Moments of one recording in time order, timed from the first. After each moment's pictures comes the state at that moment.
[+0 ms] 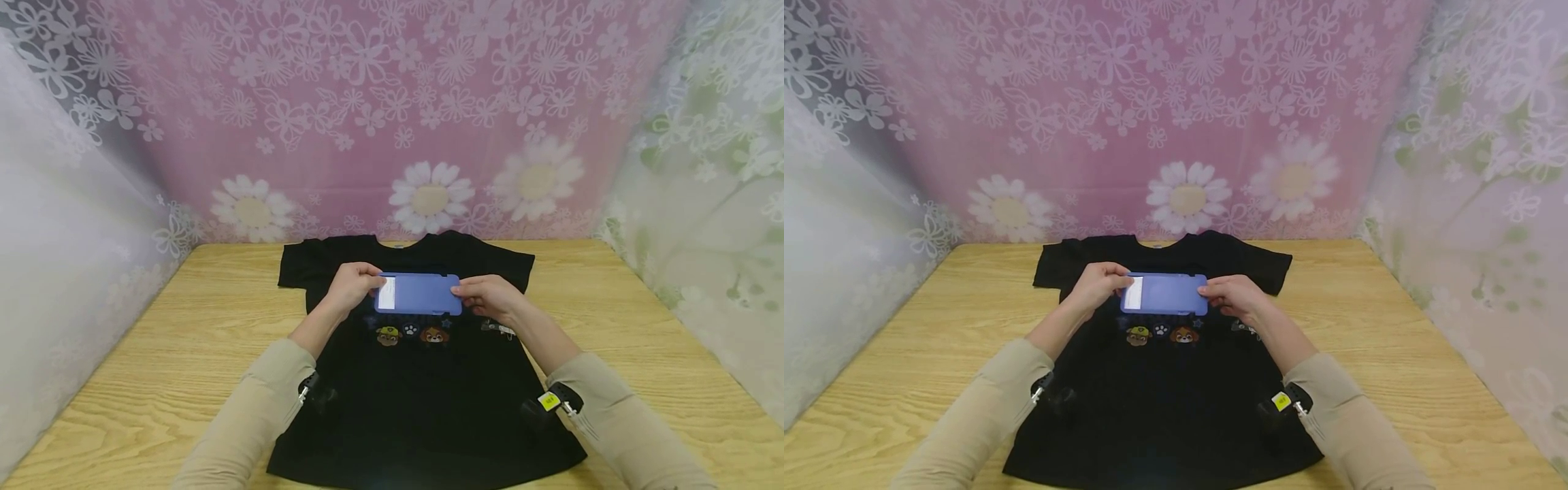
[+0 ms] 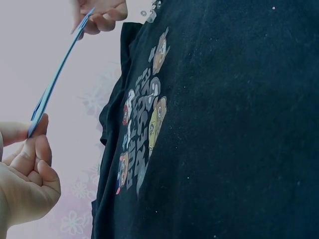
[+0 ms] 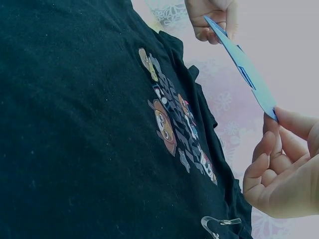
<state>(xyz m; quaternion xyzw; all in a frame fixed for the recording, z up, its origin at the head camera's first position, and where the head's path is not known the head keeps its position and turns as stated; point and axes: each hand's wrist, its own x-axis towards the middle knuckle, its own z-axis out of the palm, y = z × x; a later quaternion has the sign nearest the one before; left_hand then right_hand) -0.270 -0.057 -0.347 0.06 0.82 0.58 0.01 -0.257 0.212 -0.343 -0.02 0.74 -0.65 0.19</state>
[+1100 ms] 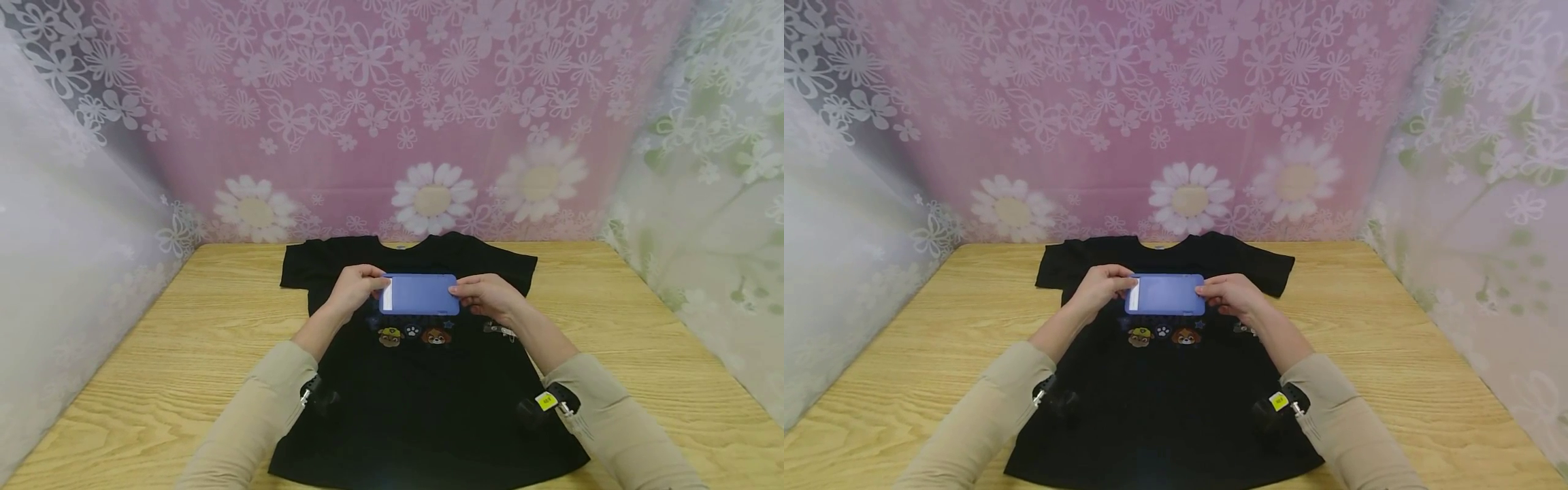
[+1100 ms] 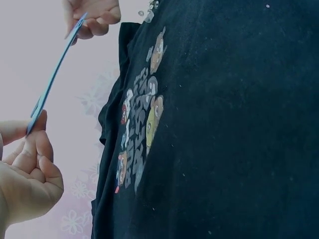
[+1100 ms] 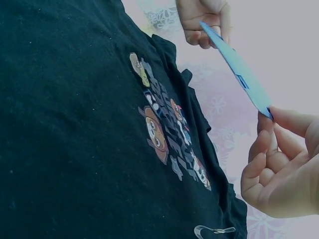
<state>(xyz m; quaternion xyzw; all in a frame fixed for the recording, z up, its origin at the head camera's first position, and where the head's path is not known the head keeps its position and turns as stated) -0.267 -0.056 -0.349 0.06 0.80 0.60 0.02 -0.259 0.204 -0.340 -0.02 0.74 -0.65 0.18</state>
